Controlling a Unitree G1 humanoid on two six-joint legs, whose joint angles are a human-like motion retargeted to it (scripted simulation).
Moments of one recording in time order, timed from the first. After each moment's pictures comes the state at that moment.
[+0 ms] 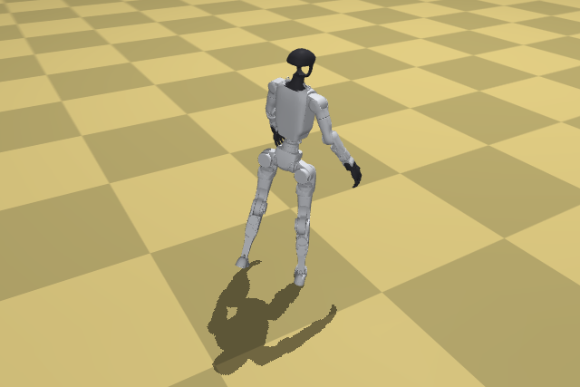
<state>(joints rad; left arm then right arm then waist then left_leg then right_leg) -0.17 0.34 -0.24 1.19 -0.33 0.08 -0.13 -0.04 -0.51 0.19 1.03 0.02 0.06 0.05 -0.24 -0.03 -0.19 0.04 0.02 0.31 0.47 -0.02 0.09 -0.01 -0.14 0.39 0.00 -0.04 0.20</state>
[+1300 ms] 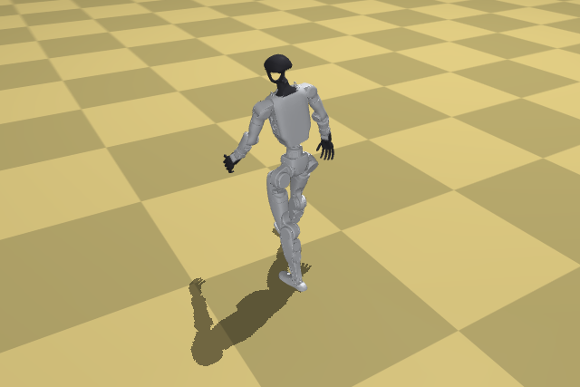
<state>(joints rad) -0.36 0.40 -0.17 1.20 -0.37 -0.14 -0.07 -0.05 -0.36 0.28 1.30 -0.12 -0.02 0.12 -0.14 -0.16 0.05 0.25 0.05 0.05 0.01 -0.43 -0.10 -0.30 -0.07 -0.22 -0.09 0.09 0.26</state>
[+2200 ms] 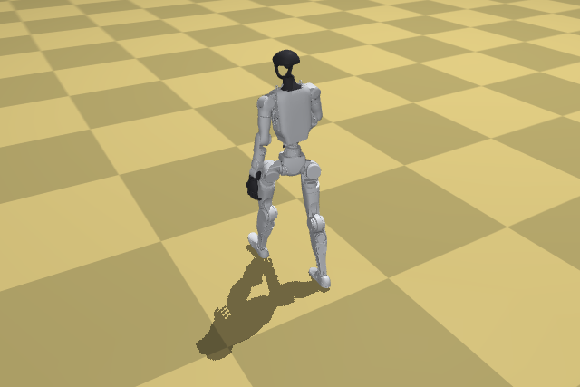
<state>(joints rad) 0.16 0.28 -0.16 1.24 -0.38 -0.02 -0.07 -0.28 -0.35 0.51 0.92 -0.20 -0.05 0.03 0.28 -0.10 0.05 -0.26 0.02 0.29 -0.09 -0.09 -0.12 0.24 -0.05 0.08 0.07 -0.28 0.12</state>
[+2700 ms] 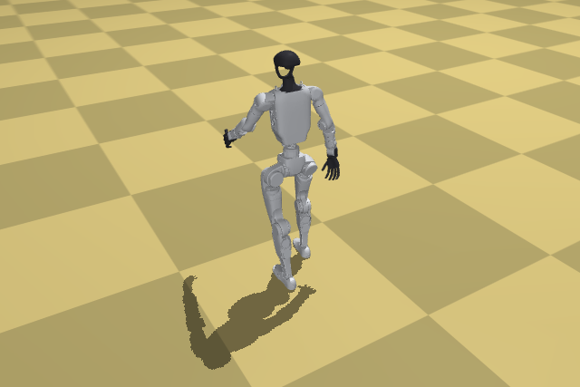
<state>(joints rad) -0.52 0.37 -0.27 1.12 -0.46 -0.07 -0.06 0.16 -0.34 0.39 1.27 -0.12 0.00 0.20 -0.11 -0.04 0.01 0.13 -0.06 -0.02 0.04 -0.35 0.00 -0.27 -0.16 -0.22 0.21 0.04 0.13</state>
